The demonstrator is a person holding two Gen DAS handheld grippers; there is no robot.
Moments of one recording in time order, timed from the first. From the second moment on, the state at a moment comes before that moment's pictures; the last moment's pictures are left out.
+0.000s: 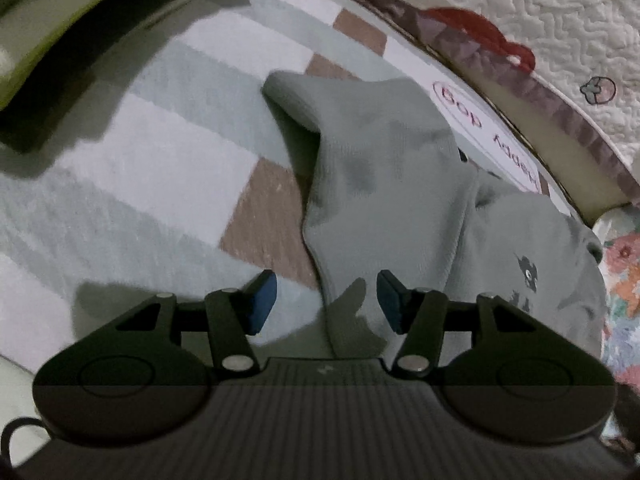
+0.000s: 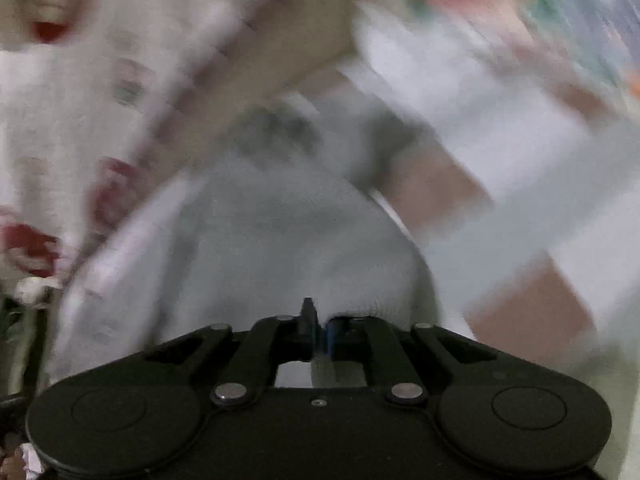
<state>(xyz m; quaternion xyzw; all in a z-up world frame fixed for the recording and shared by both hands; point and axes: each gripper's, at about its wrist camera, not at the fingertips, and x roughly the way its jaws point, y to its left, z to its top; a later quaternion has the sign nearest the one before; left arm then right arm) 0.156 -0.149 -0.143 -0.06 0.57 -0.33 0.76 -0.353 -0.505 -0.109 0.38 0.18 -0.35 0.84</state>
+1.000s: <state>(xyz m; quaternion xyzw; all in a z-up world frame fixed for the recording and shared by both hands) 0.176 -0.200 -0.160 -0.07 0.51 -0.37 0.77 -0.423 -0.484 -0.122 0.35 0.21 -0.44 0.80</state>
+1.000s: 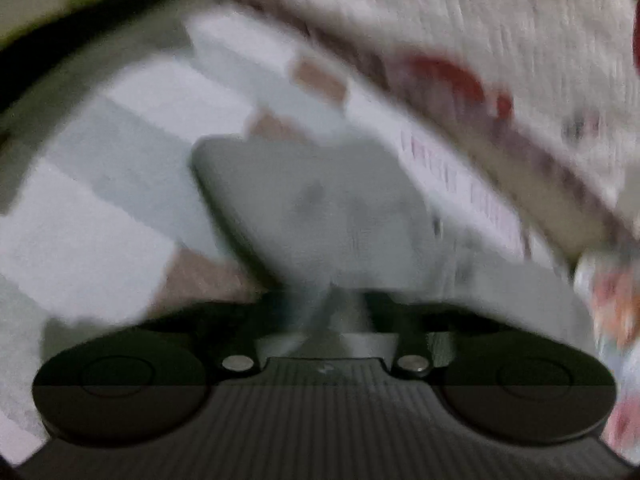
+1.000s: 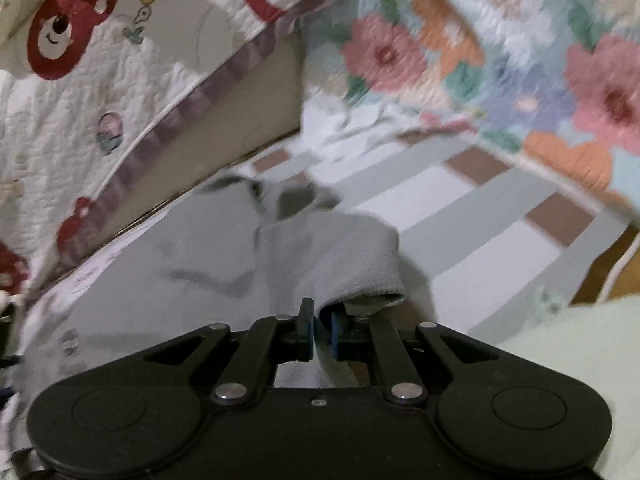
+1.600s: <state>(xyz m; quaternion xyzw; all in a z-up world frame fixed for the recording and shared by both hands) 0.182 -0.177 -0.156 -0.18 0.55 -0.36 0.73 -0.430 -0.485 -0.157 0.42 0.26 -0.45 0.75</state>
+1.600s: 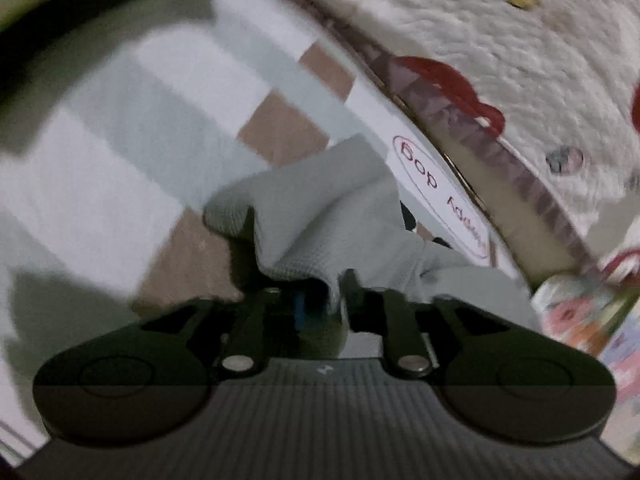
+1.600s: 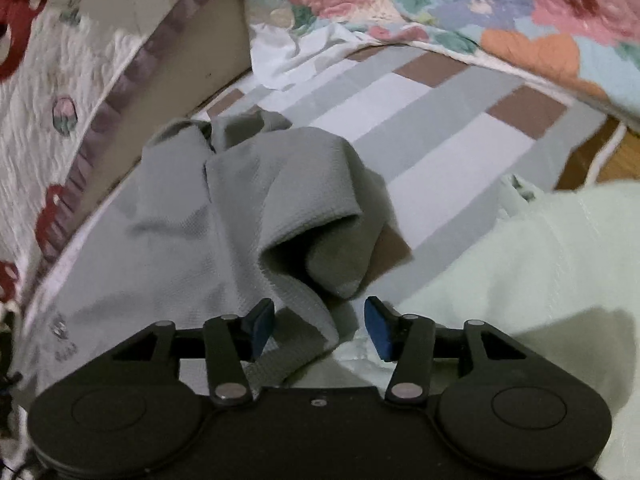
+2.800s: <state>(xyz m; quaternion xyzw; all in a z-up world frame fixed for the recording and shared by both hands) 0.121 -0.200 0.013 0.04 0.27 -0.36 0.89 -0.380 -0.541 0.022 0.27 0.04 -0.28 0.92</state>
